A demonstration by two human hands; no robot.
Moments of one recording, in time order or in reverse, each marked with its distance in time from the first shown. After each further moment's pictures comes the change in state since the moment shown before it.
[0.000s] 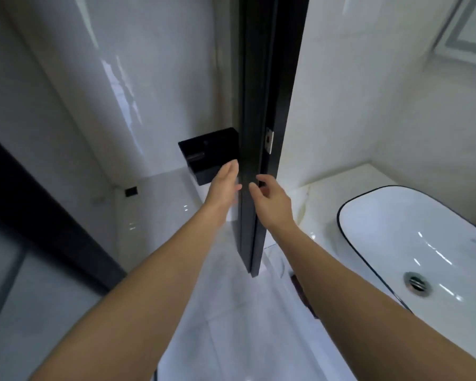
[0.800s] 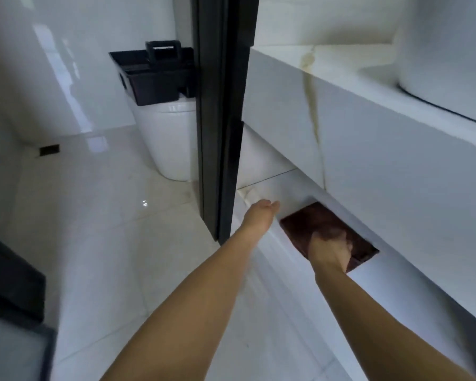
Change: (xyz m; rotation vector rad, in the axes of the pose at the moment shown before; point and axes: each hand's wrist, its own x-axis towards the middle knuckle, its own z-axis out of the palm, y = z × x) left_hand 0.112 -0.514 0.144 0.286 -0.292 -0.150; right_hand -0.044 0.539 0.072 -0.240 0.555 0.568
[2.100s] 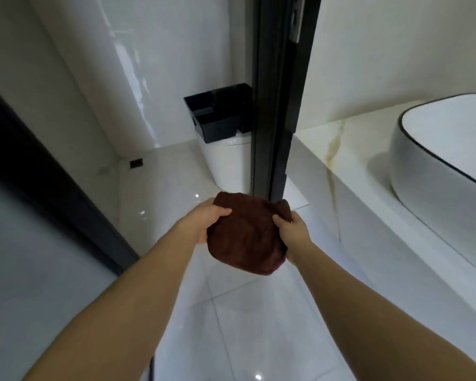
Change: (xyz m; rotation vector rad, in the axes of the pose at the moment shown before) left_hand -0.191 0.141 -0.218 -0.300 0.173 -0.256; right_hand -0.127 -0.197 -0.050 0.469 -0.730 0.104
